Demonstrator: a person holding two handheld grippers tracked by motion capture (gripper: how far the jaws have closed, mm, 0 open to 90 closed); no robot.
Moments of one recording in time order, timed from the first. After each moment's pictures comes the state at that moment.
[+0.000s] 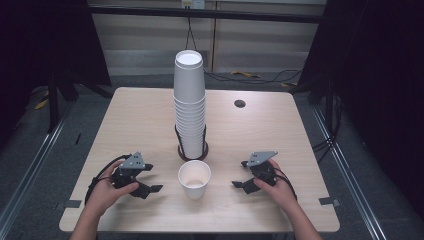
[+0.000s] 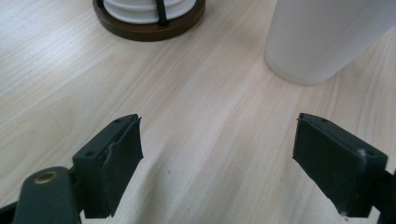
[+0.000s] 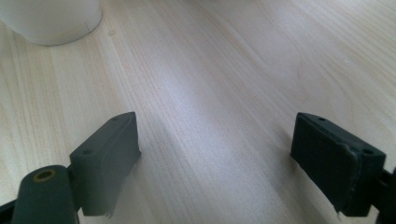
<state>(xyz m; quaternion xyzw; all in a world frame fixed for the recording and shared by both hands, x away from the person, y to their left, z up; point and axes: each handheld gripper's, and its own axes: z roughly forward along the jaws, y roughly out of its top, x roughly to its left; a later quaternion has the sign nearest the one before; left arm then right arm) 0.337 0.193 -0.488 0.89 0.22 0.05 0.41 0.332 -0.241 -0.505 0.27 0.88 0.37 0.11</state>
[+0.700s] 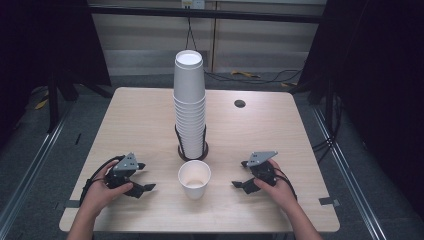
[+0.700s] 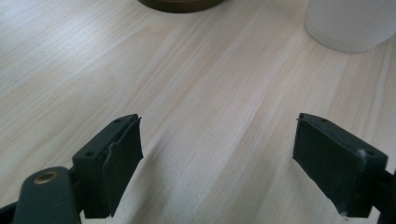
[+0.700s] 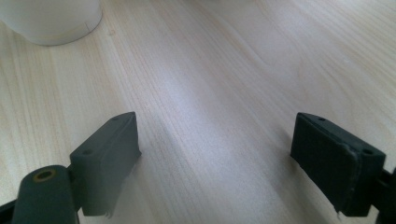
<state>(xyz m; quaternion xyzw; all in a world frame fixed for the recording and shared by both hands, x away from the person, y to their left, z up) 0.342 0.211 -0.503 0.89 0.23 0.09 0.39 0.332 -0.241 -0.505 0.27 0.88 0.37 0.11</state>
